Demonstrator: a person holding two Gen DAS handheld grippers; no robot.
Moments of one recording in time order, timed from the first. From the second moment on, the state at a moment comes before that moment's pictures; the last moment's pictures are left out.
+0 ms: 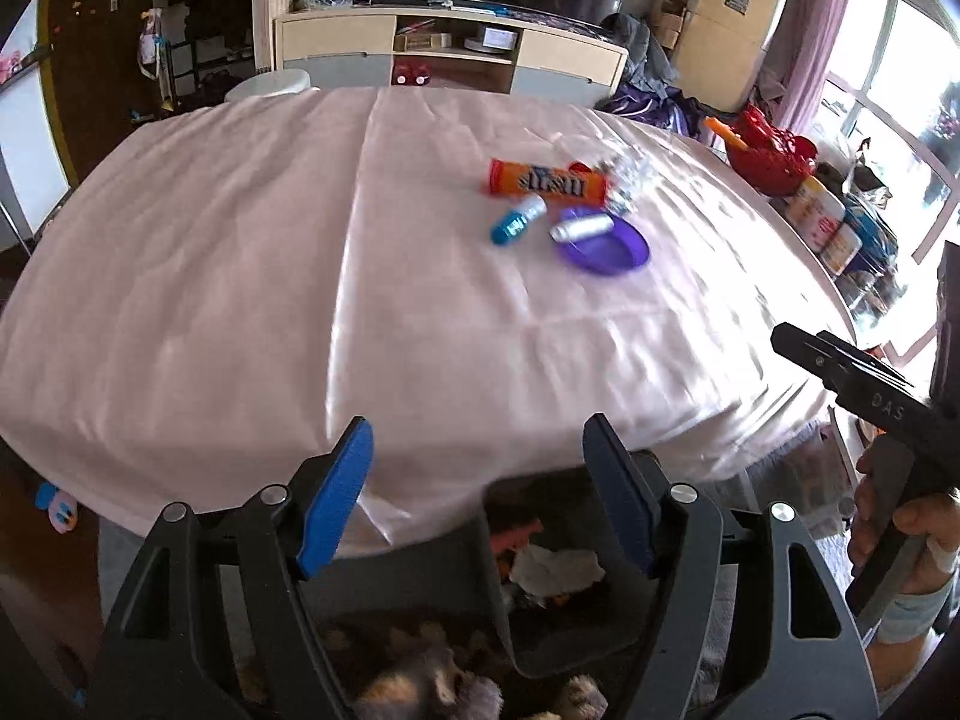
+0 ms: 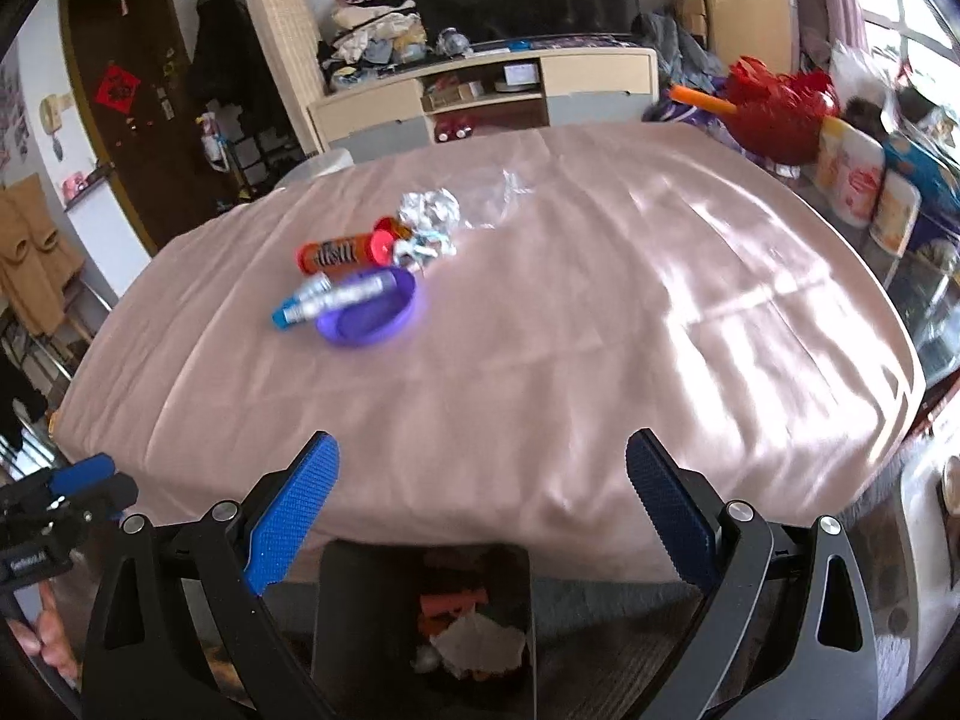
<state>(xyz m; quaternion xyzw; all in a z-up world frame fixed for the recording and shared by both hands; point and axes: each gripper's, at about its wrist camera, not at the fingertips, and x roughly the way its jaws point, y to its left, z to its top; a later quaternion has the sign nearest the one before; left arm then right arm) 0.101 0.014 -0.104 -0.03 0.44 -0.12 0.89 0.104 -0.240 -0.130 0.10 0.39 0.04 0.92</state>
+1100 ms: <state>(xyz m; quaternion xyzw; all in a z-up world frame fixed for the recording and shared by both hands) 0.200 0.011 -0.122 -0.03 0.44 -0.15 0.88 0.239 -0.171 -0.163 0.12 0.45 0.07 0.88</state>
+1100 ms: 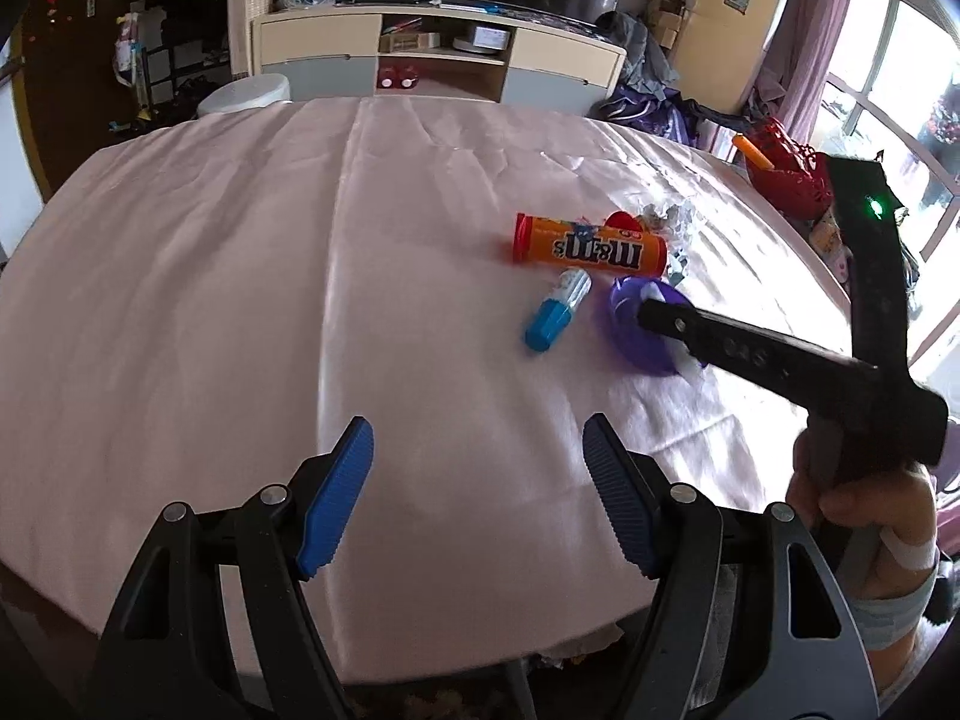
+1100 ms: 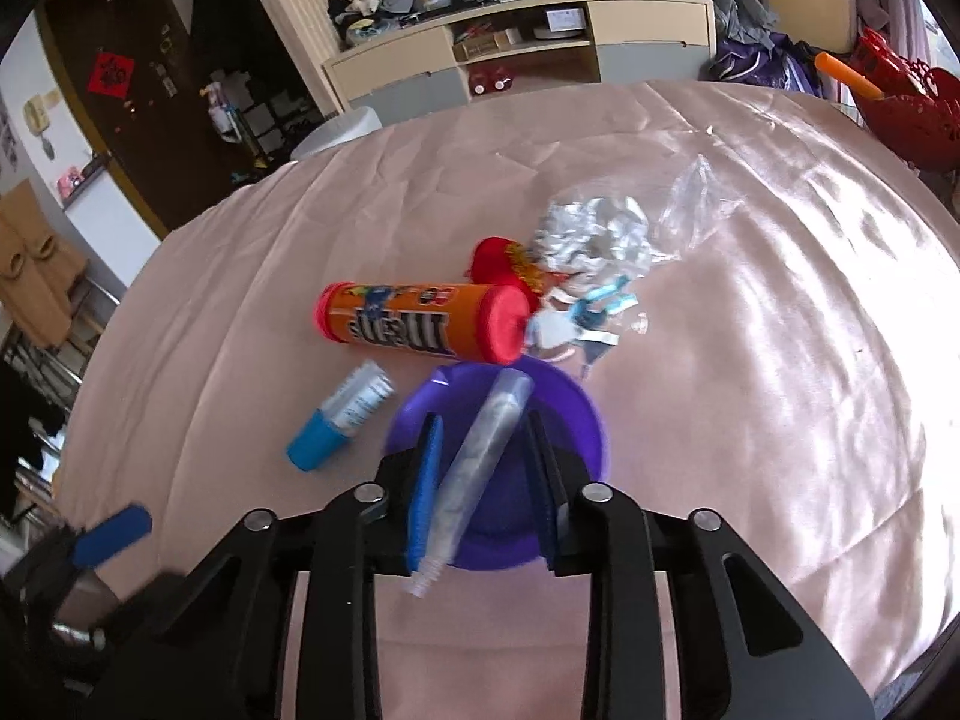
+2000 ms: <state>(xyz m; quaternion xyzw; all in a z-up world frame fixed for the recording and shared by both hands) 0.267 -0.055 -0.145 0.04 0.45 -0.23 0.87 0.232 -0.177 -0.156 0.07 0.42 0.10 0.90</state>
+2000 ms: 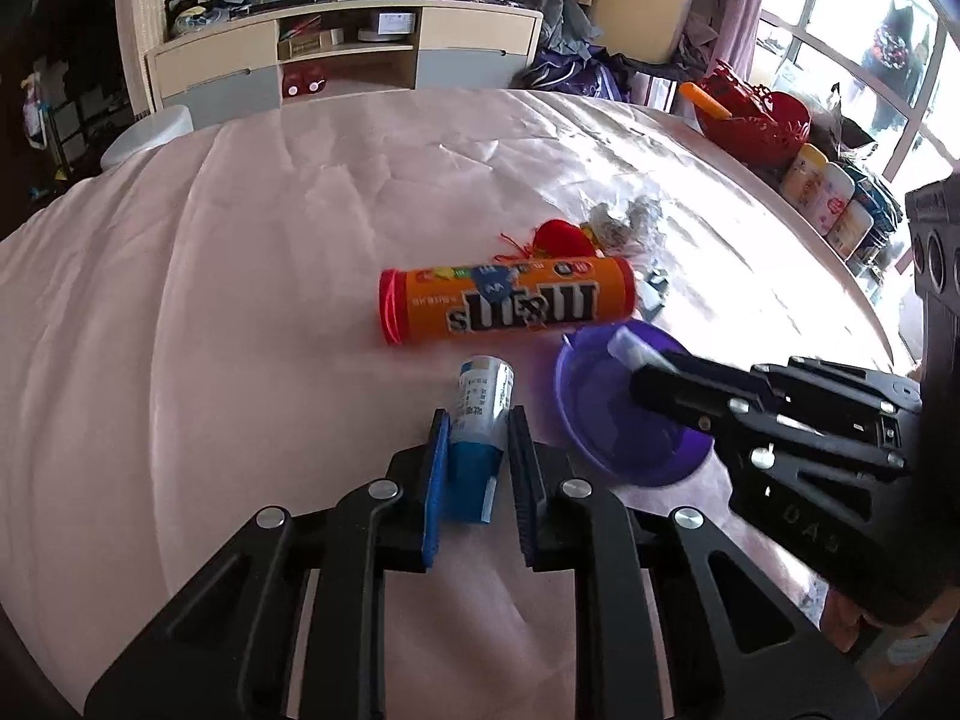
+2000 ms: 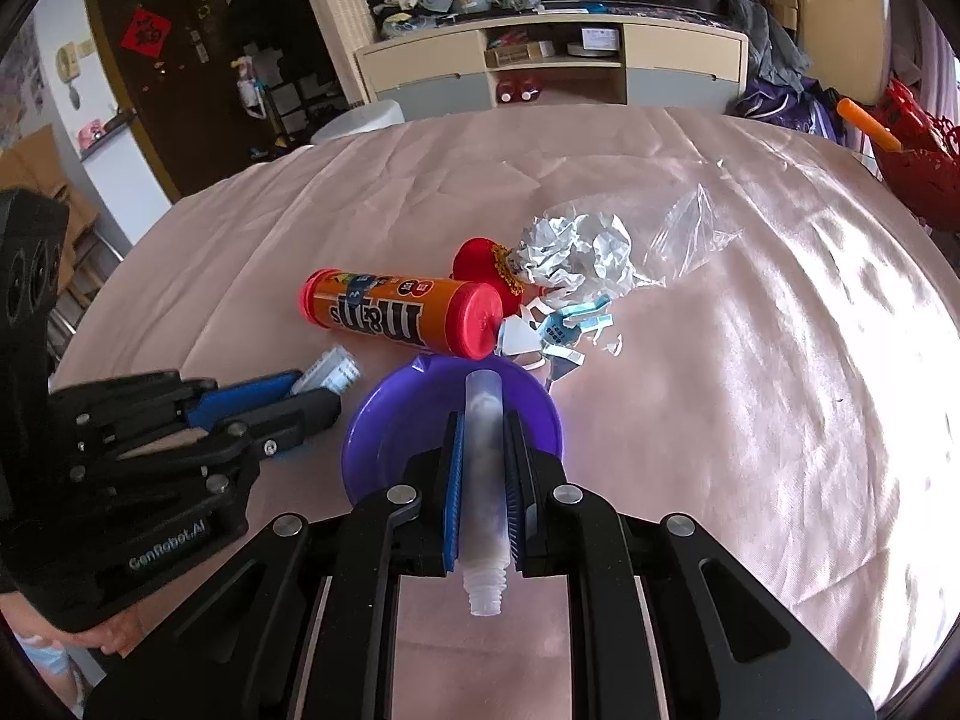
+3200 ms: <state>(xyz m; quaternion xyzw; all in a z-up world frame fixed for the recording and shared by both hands) 0.021 -0.048 -0.140 -0.03 0.44 -0.20 0.87 0.017 -0.221 -0.154 0.11 0.42 0.09 0.90</state>
